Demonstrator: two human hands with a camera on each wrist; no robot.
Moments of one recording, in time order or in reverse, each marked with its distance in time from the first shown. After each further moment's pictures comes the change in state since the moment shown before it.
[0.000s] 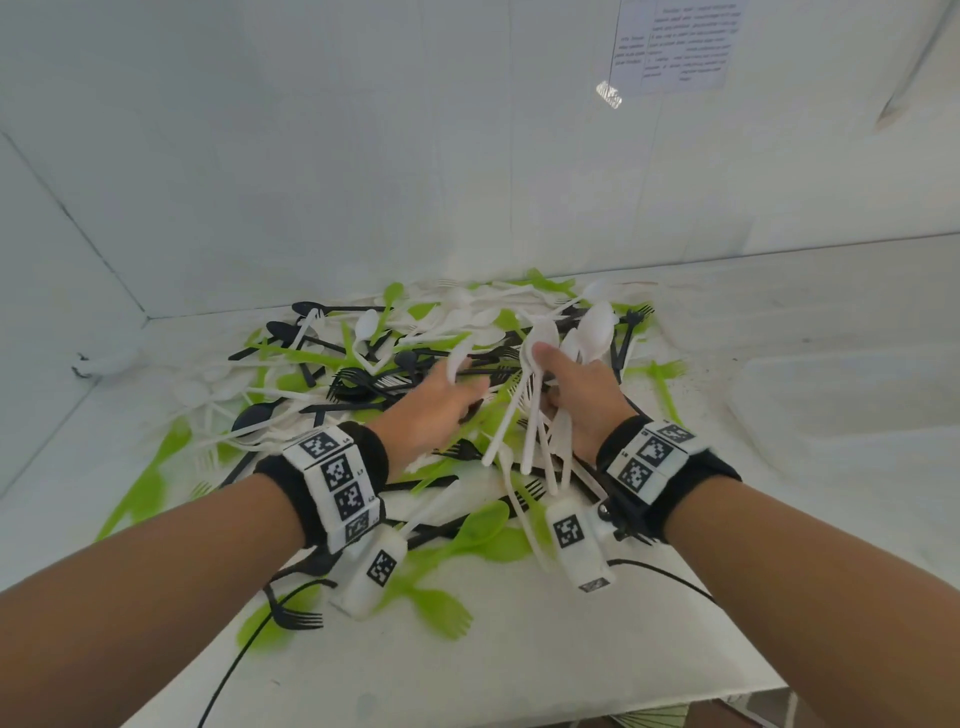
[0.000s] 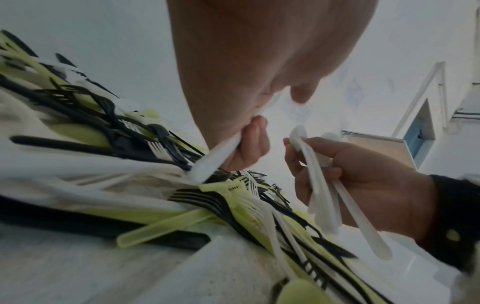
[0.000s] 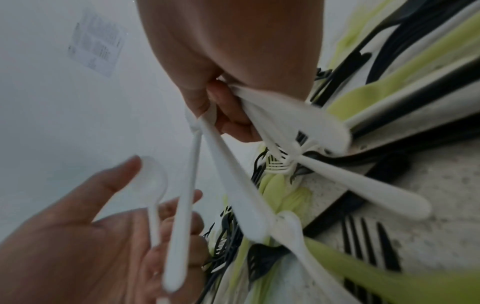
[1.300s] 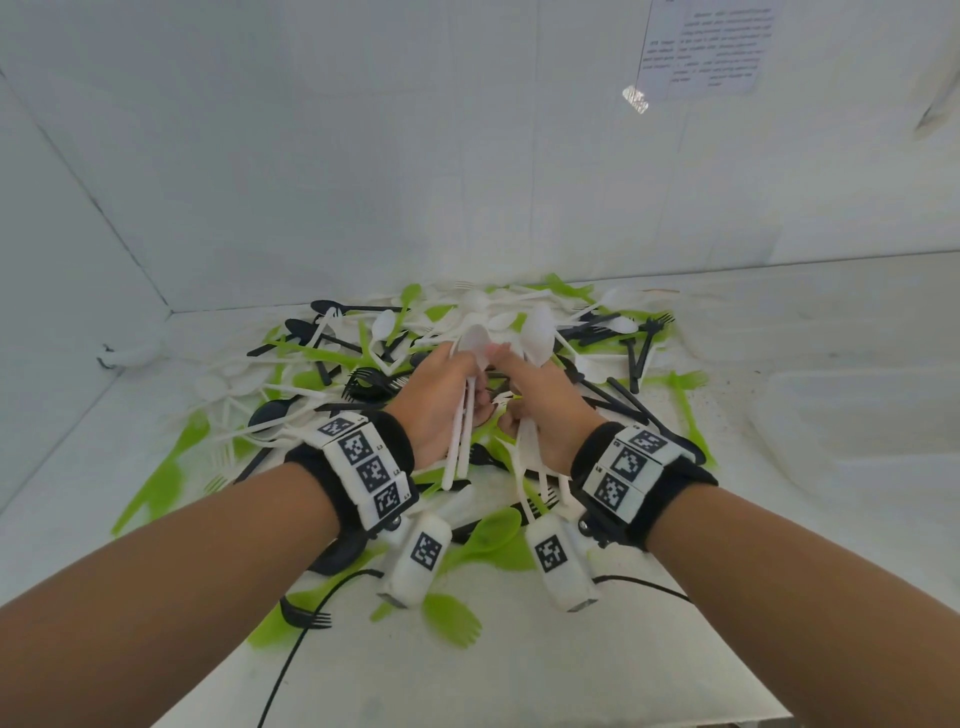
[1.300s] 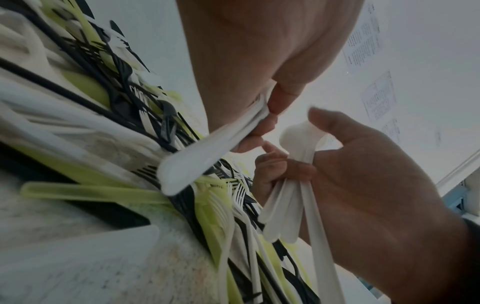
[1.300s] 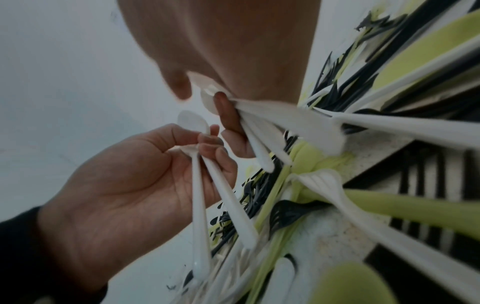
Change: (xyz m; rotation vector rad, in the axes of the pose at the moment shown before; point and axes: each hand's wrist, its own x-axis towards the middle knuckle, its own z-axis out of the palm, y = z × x) left_hand 0.016 0.004 -0.004 -0.512 0.074 0.035; right_hand -0.022 -0.001 0.046 -0.072 -0.267 0.052
